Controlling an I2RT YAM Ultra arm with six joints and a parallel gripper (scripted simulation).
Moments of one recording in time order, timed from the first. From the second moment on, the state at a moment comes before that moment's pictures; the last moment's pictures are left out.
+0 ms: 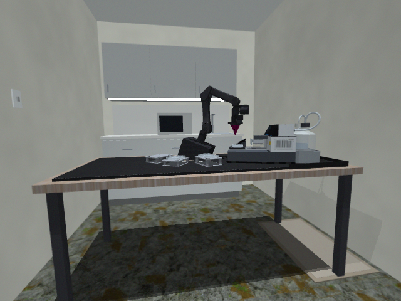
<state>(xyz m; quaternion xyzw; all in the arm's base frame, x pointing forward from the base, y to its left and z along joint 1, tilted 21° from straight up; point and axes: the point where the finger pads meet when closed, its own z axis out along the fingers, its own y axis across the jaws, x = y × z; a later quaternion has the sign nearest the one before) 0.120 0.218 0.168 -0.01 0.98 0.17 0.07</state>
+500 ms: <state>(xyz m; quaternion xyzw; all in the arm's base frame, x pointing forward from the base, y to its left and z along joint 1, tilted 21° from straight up) 0.076 0.220 0.164 -0.21 0.96 0.15 0.10</state>
